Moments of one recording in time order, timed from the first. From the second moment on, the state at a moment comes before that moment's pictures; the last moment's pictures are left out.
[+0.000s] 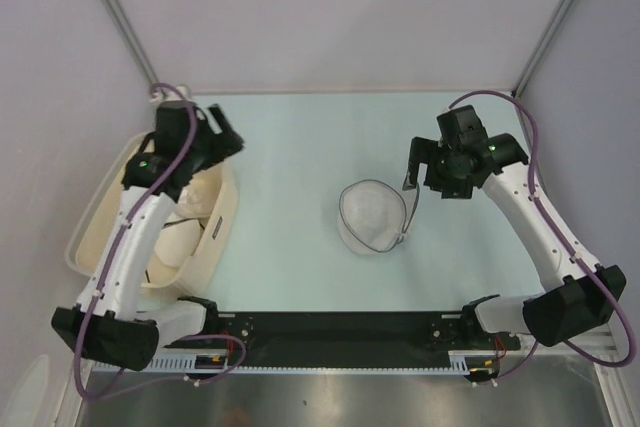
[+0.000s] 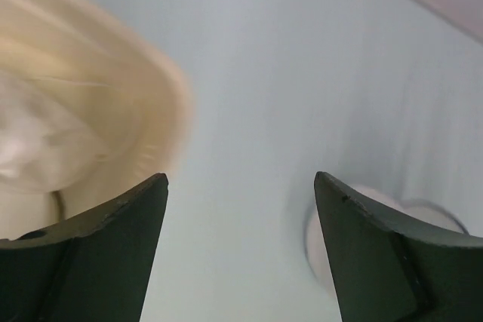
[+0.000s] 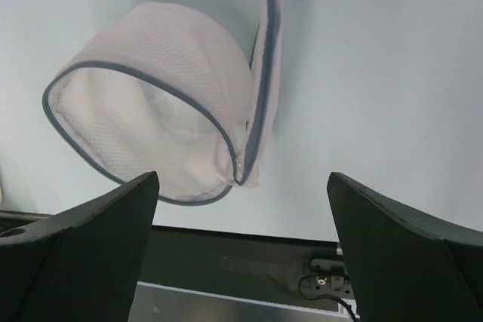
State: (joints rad) left arm -0.28 1.19 1.33 -0.76 -0.10 -0.58; right arm 0.35 1.31 1.38 -1.09 -0.01 0.50
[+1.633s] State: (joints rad) left arm -0.03 1.03 1.36 -0.81 -0.18 -0.59; right arm 0.43 1.47 1.49 -1.10 -0.19 0.44
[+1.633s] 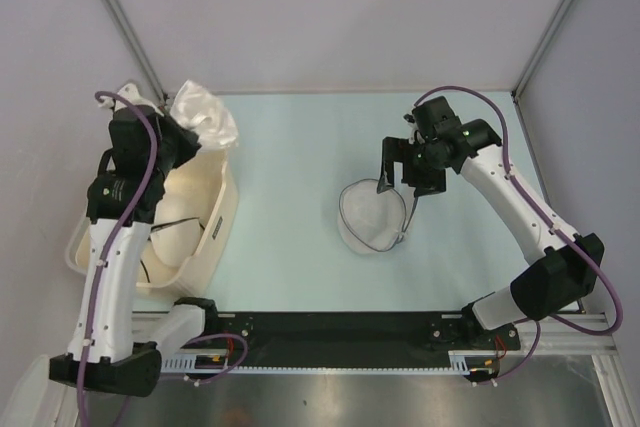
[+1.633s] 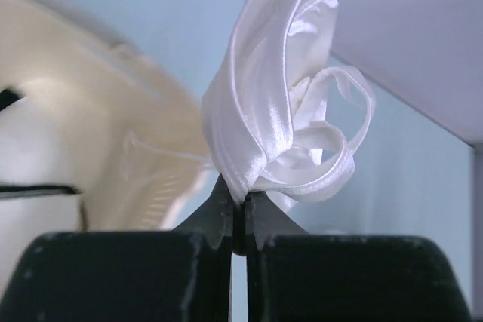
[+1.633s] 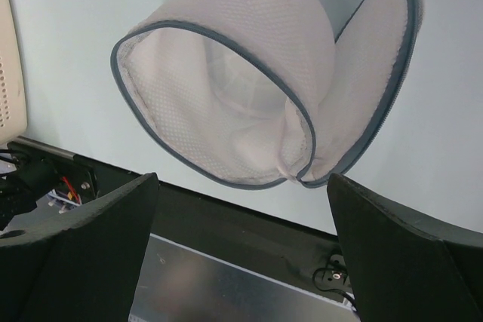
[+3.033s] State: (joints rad) left arm -0.62 0.51 0.94 -0.60 0.35 -0.63; right arm 0.52 1.18 1.39 -0.90 -0.41 0.47
